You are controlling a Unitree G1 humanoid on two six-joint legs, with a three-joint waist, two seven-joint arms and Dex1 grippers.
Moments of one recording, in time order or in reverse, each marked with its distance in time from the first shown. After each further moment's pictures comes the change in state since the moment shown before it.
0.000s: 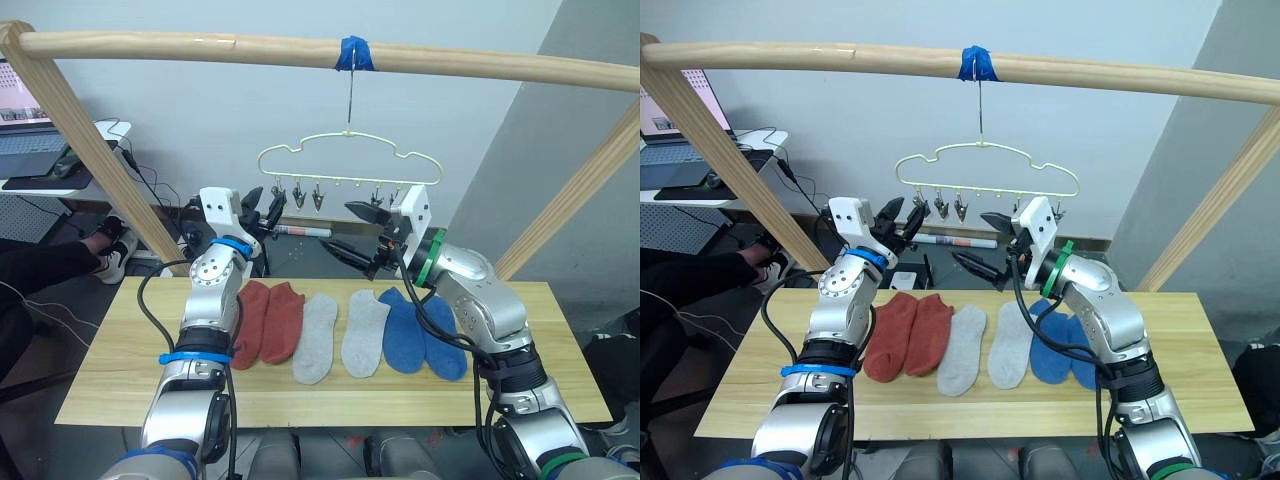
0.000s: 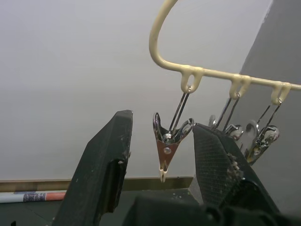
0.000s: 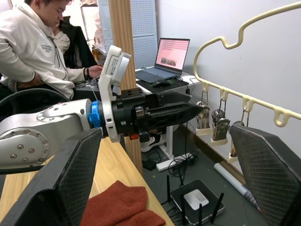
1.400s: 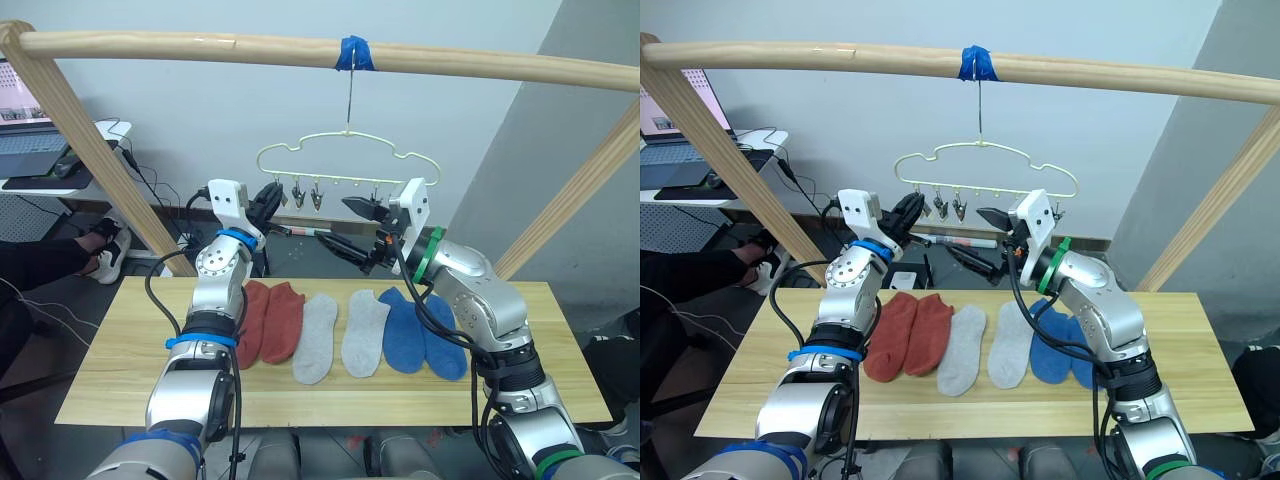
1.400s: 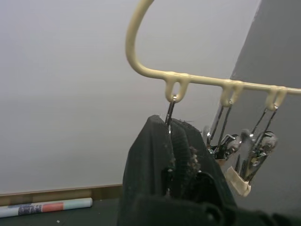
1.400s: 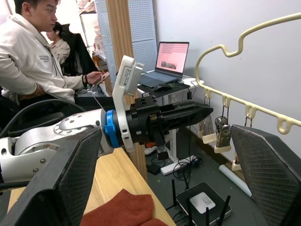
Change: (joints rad) left arm -0.105 -0.001 0.000 0.183 0.029 -0.114 -0.050; right arm -0.013 0.017 -0.011 -0.039 0.034 0.074 -0.045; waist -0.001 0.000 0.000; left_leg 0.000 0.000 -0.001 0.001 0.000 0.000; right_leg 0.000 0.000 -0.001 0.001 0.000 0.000
